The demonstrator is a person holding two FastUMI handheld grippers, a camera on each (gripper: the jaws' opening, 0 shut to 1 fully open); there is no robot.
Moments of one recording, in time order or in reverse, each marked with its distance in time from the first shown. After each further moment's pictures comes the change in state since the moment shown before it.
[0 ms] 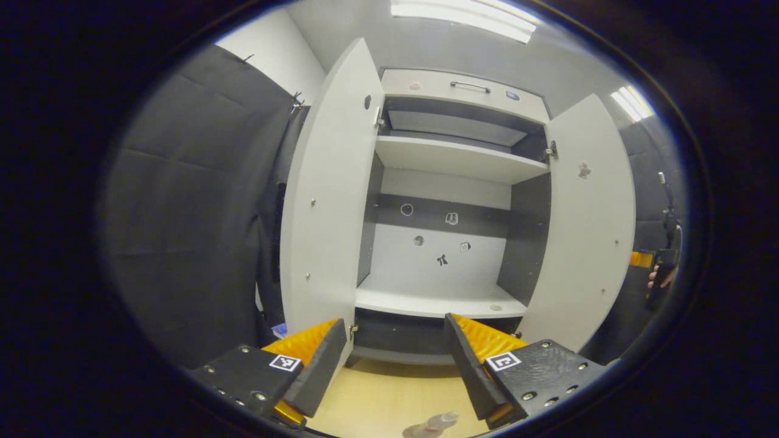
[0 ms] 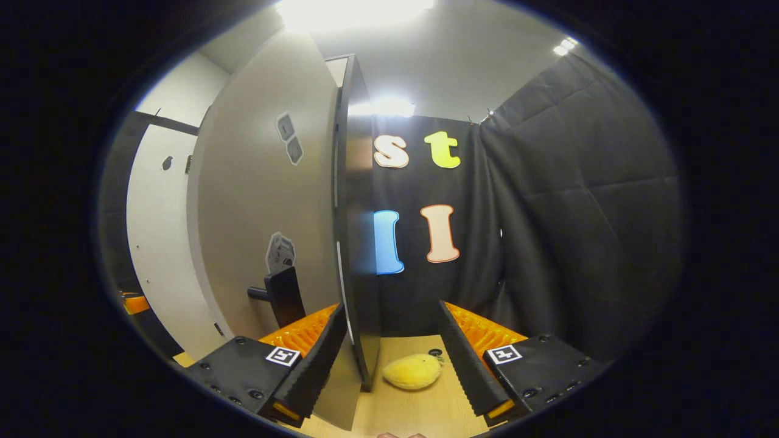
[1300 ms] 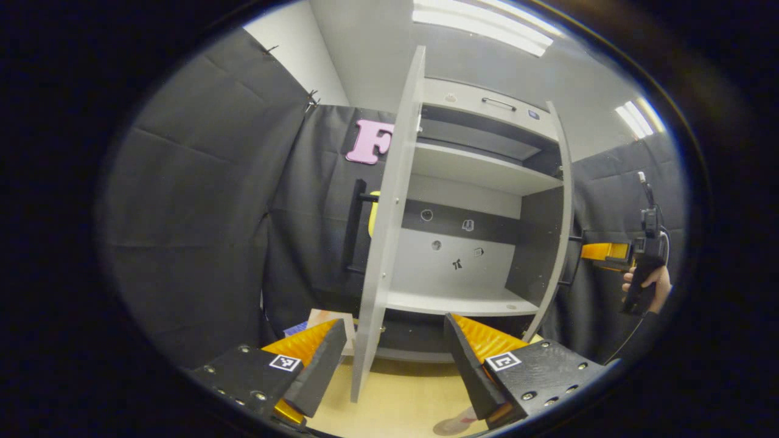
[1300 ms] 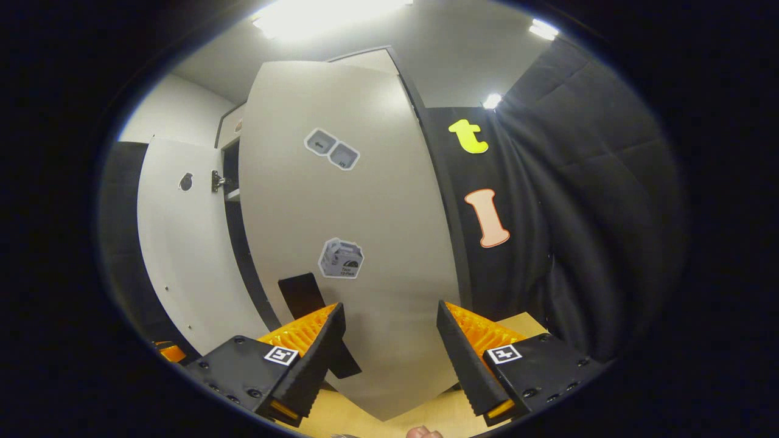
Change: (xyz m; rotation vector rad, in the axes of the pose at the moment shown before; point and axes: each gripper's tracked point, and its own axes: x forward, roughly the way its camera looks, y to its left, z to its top) left arm -0.019 0.107 -0.006 -0.039 -0.043 -0.025; right arm 0.022 0.179 0.005 0.190 -0.030 0.091
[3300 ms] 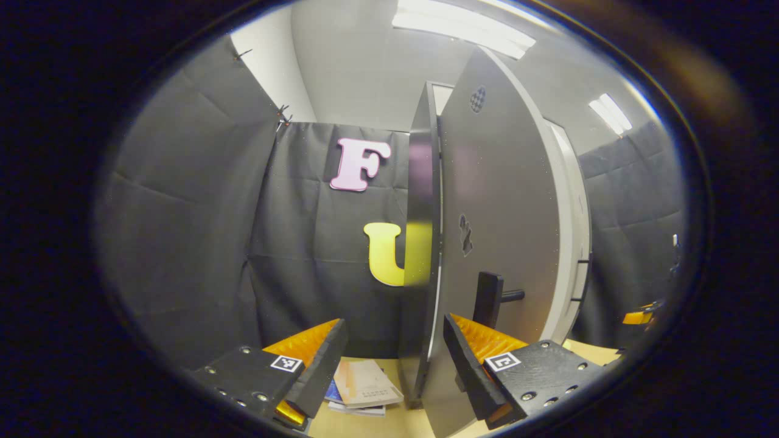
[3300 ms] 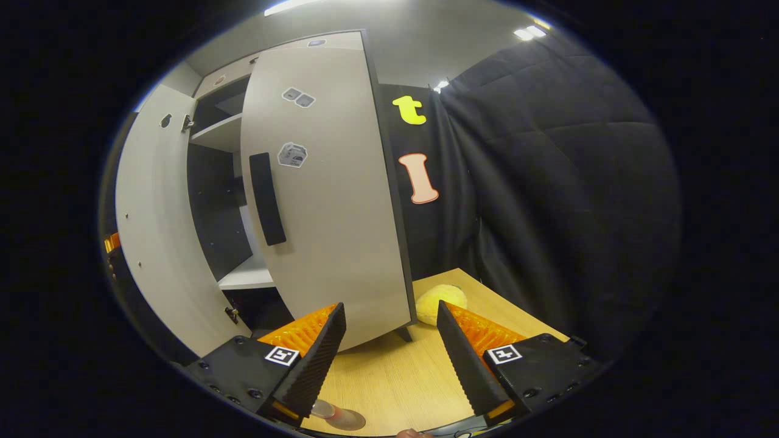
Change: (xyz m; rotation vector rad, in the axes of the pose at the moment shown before) left arm 0.129 0.099 0.101 0.151 -0.091 -0.151; right arm -0.096 -0.043 -0.131 -0.023 0.170 -0.350
